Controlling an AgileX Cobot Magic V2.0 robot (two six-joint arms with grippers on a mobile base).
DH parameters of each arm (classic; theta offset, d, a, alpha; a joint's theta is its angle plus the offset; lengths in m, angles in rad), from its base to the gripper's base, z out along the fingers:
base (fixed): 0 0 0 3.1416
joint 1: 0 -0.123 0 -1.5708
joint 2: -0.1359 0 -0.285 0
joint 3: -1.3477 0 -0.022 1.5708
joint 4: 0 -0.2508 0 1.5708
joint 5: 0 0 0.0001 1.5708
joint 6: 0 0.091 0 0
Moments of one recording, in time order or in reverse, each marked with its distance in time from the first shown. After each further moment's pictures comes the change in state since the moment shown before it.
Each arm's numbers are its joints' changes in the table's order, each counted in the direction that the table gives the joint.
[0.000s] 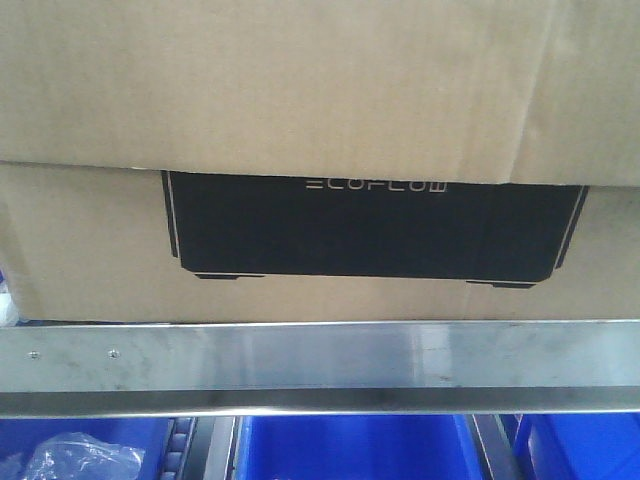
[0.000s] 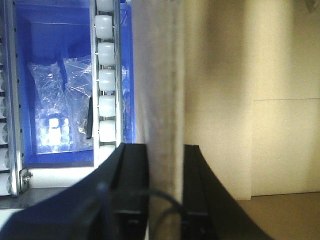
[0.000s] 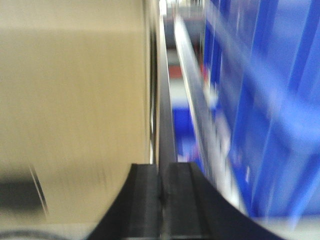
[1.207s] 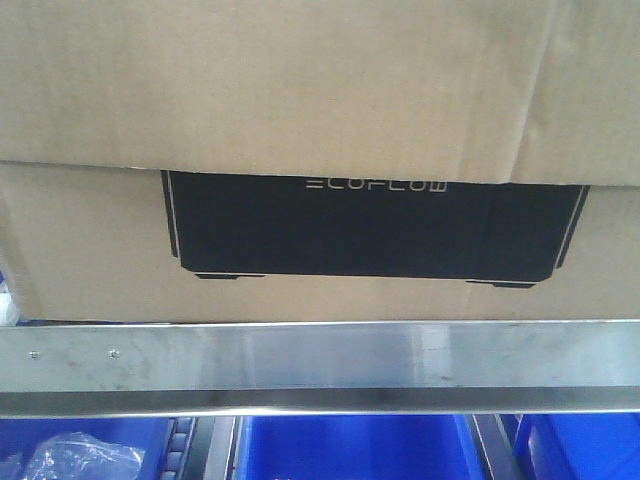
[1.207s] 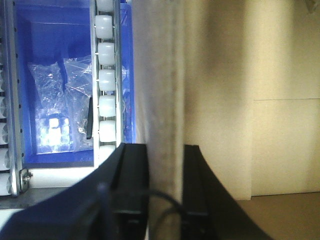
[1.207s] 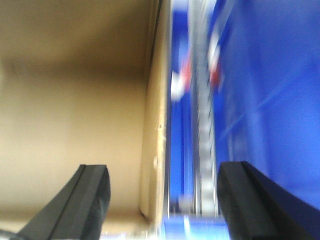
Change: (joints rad) left arm 0.000 0.000 0.000 0.000 0.000 0.000; right arm 0.000 -1.080 1.234 0.000 0.860 -0.102
